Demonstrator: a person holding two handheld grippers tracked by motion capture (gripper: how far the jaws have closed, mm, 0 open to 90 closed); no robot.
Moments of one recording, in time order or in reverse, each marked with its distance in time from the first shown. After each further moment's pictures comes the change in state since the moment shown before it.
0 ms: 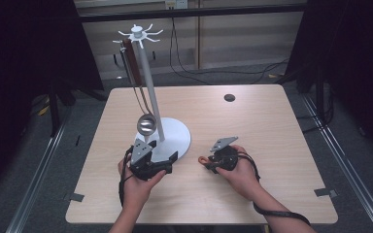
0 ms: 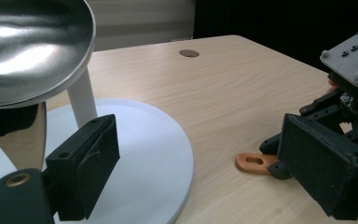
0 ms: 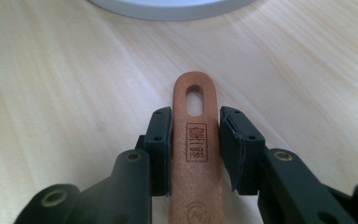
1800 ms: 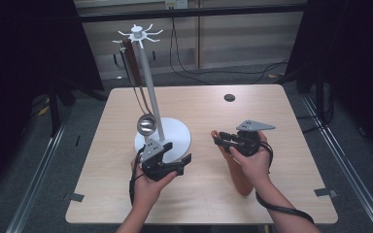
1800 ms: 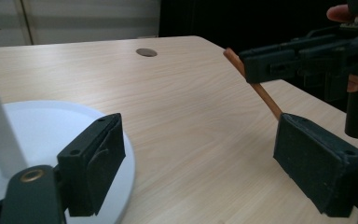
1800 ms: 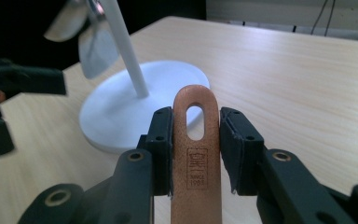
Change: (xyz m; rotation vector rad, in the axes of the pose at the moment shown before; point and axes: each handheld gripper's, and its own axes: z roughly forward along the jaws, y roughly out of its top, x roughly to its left) left arm -0.024 0.004 0.017 0.001 -0.150 -0.060; right arm -0.021 0.017 -0.072 -0.427 -0.059 0.262
